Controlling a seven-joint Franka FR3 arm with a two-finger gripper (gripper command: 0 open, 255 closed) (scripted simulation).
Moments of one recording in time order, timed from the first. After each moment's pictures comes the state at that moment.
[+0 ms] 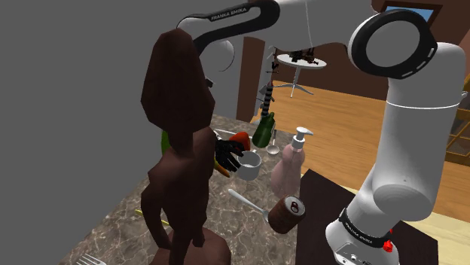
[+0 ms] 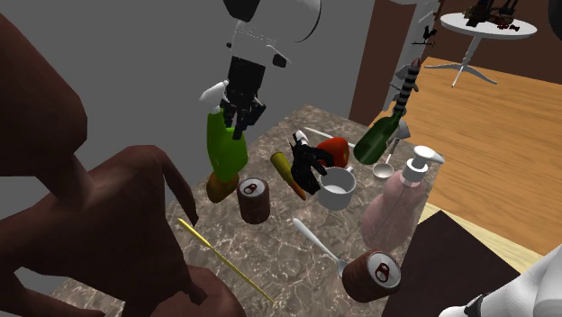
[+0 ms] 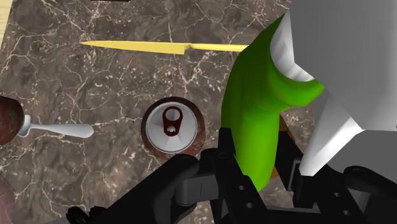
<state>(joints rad) 0.04 0.32 0.26 -1.67 0.46 1.87 1.29</state>
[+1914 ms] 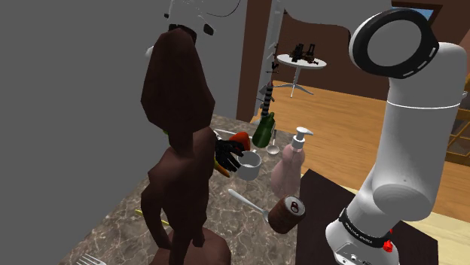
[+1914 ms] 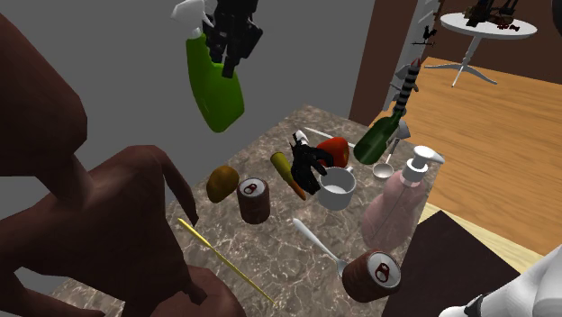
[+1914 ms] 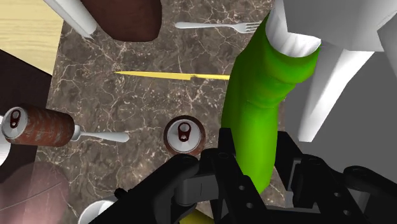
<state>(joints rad) 0.03 0.31 0.27 -1.31 0.44 1.53 1.45</state>
